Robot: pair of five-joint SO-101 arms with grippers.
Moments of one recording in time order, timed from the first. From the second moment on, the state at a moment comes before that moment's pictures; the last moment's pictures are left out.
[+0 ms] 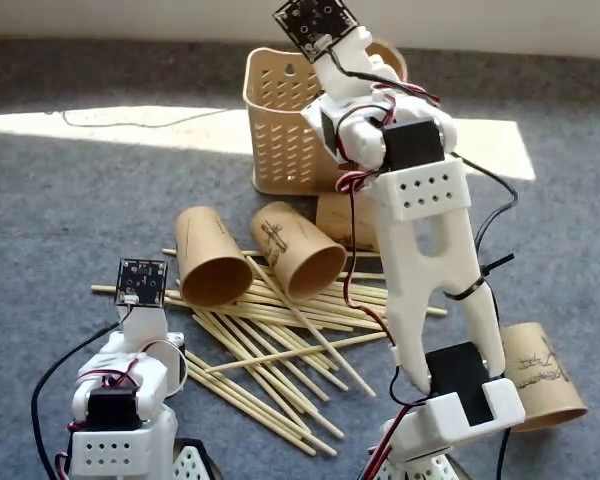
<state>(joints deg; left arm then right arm) -7.7 -103.9 96.0 76.0 1.9 -20.7 0.8 -23.3 64.0 30.6</state>
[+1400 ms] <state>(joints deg) -7.7 -103.9 96.0 76.0 1.9 13.0 -22.0 -8.7 100.1 2.6</state>
